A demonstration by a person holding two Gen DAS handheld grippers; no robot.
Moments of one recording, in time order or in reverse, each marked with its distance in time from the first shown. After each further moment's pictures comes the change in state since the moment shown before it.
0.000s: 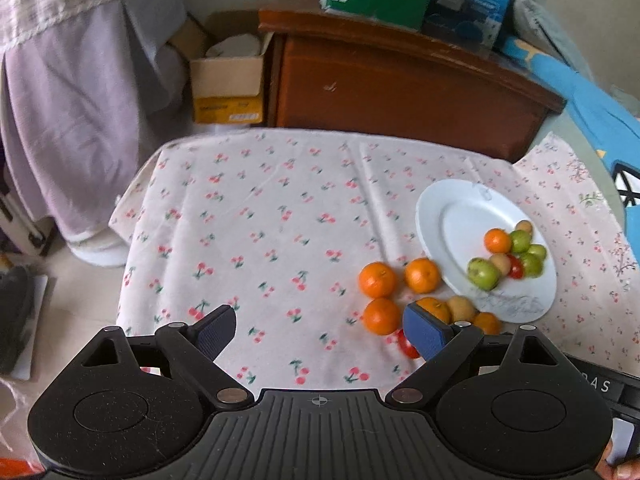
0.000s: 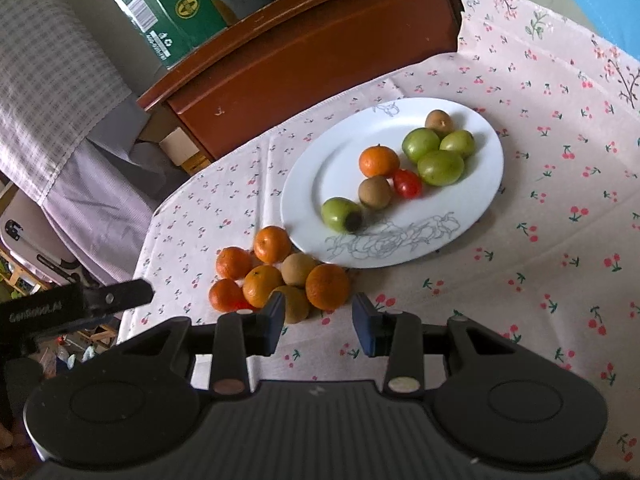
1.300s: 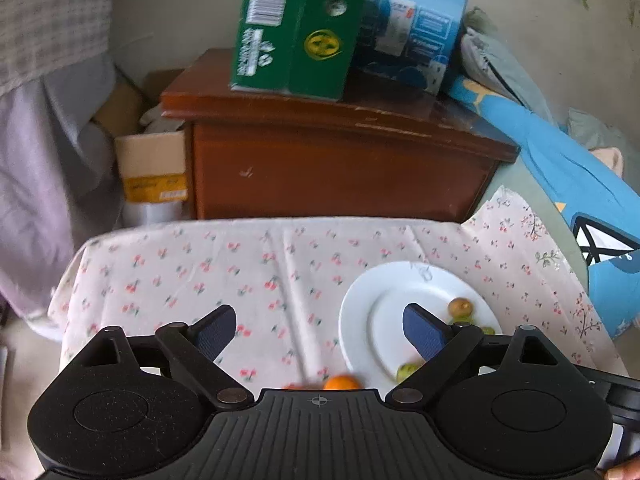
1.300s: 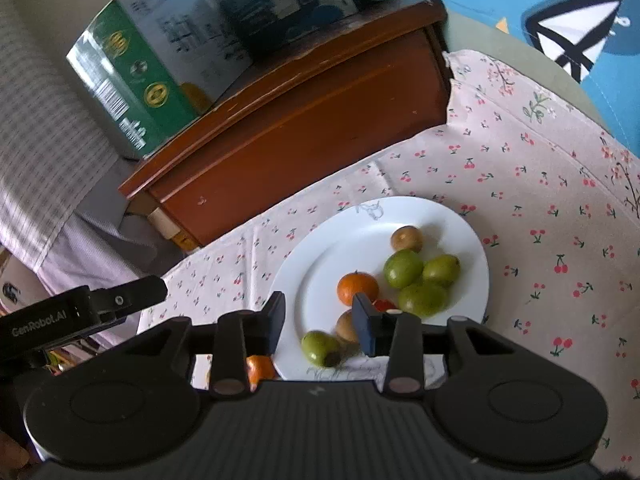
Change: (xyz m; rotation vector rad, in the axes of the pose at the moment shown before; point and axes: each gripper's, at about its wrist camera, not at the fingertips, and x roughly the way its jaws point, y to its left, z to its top) left arm 0.011 -0.054 0.063 0.067 -0.135 -0.104; right arm -0.003 -0.016 0.073 0.030 -0.111 0.001
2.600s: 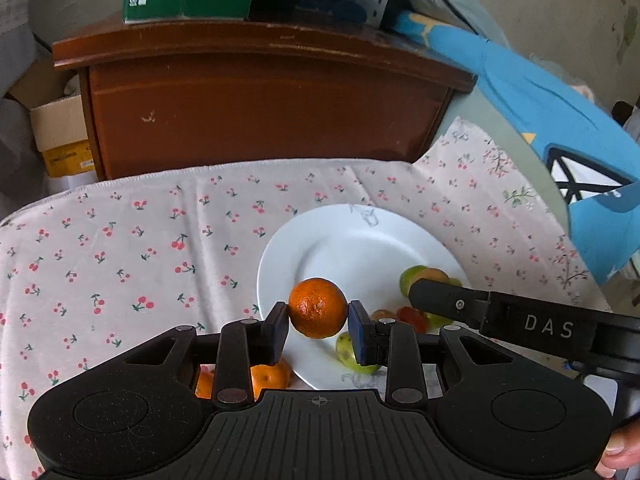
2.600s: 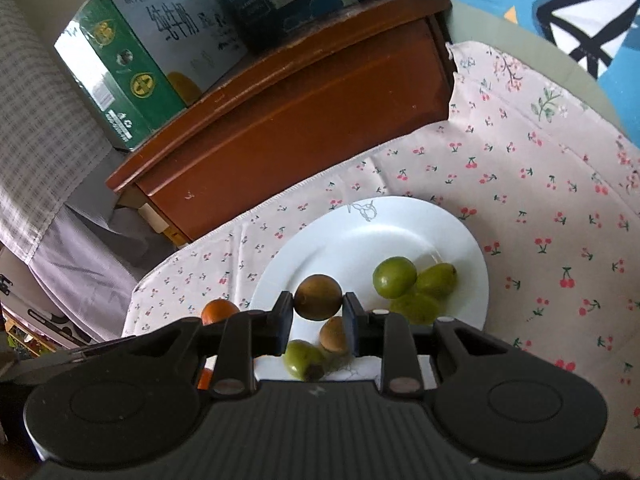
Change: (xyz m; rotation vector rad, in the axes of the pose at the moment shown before) left arm 0.061 -0.044 -0.020 0.089 0.124 -0.135; right arm 0.023 -0.013 0.008 -0.010 0.023 -0.006
